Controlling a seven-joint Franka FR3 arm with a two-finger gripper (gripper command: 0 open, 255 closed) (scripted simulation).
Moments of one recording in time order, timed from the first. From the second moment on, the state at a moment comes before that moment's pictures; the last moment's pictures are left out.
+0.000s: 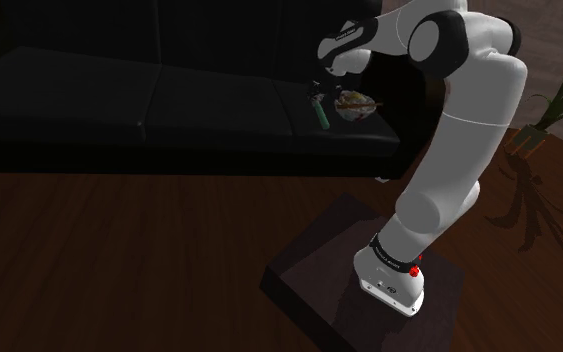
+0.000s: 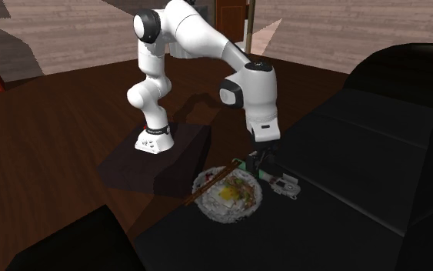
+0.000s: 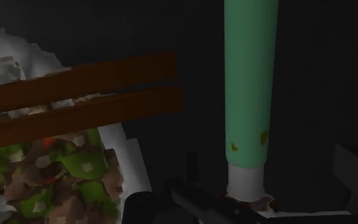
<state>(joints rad) -0.26 0.26 -0.34 -1.90 0.17 2.34 -0.07</state>
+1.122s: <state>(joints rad) -0.27 0.29 -0.34 -1.91 0.18 2.37 -0.08</state>
